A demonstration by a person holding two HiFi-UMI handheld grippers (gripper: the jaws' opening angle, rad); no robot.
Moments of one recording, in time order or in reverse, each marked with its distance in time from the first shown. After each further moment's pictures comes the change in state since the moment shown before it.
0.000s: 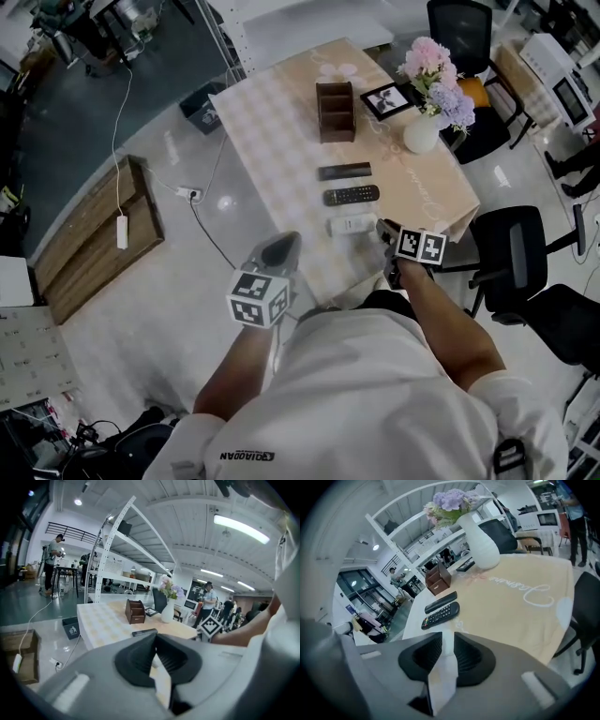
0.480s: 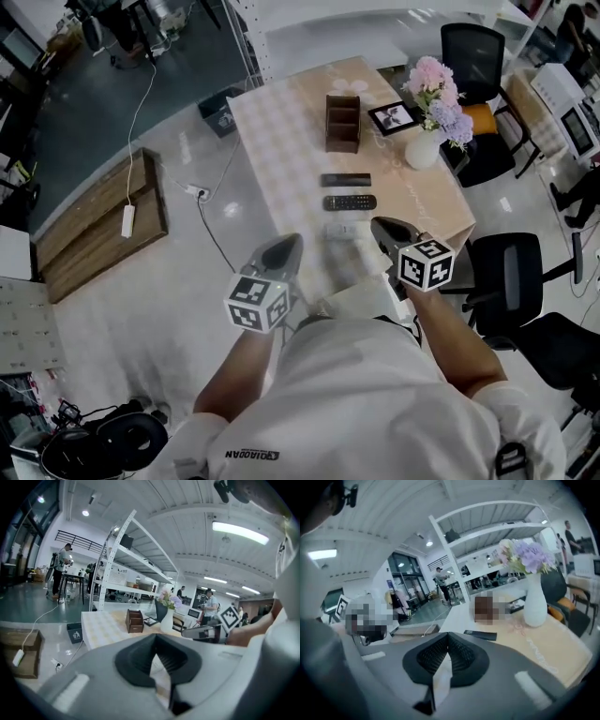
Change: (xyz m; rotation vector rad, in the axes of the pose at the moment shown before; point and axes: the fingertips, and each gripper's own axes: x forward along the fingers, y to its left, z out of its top) left arm -0.025 -0.039 0.022 -0.020 -0.118 0.064; right arm -0.084 0.117 0.043 -0.520 -0.110 0.296
